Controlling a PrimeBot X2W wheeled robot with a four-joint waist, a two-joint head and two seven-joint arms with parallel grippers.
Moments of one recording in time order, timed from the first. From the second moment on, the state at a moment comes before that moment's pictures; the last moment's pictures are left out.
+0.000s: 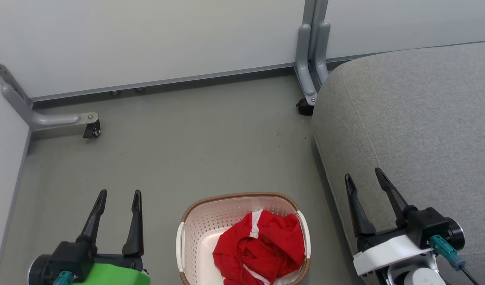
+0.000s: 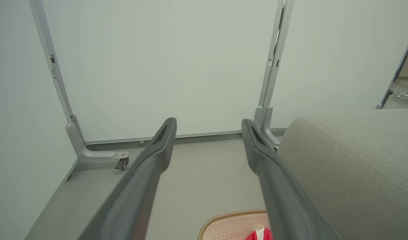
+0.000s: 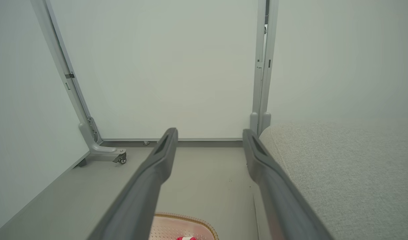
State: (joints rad) left arm 0.07 0.10 -0.06 0.02 -0.22 -0.13 -0.23; right arm 0.02 -0.05 0.10 0.04 0.10 0.13 -0.23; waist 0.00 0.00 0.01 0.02
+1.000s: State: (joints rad) left arm 0.09 0.12 -0.09 0.01 -0.11 -0.13 -0.26; right arm 0.04 -0.05 0.11 0.02 -0.02 0.13 -0.26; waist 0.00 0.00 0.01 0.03
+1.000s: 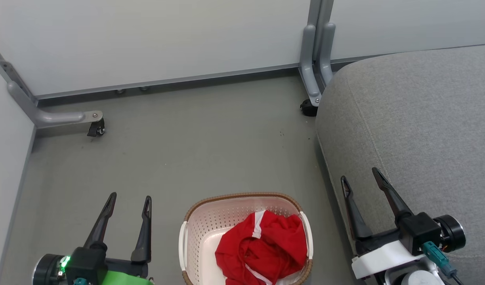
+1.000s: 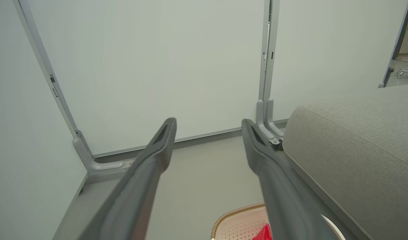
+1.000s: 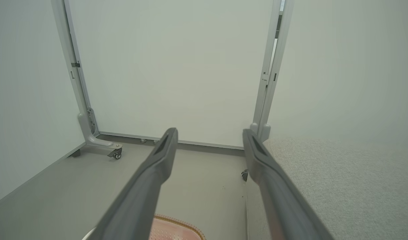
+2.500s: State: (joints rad) left arm -0.31 0.37 -0.44 0.04 -0.27 -0.13 -0.26; right arm -0.22 -0.05 -0.06 -0.16 0.08 0.13 -0.26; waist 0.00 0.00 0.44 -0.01
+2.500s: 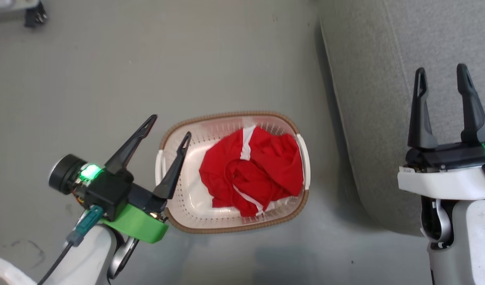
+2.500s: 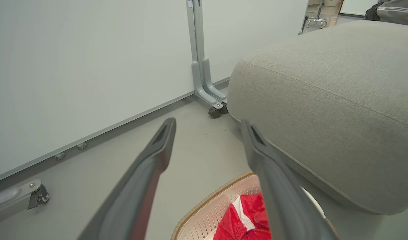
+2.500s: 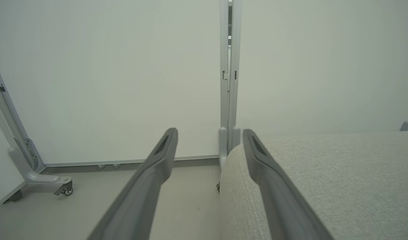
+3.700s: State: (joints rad) left arm -0.88 0.46 -1.02 0.61 -0.36 -0.13 -0.26; right arm -0.31 -0.05 -0.09 -0.35 0.18 0.13 -0.26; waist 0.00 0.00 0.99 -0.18
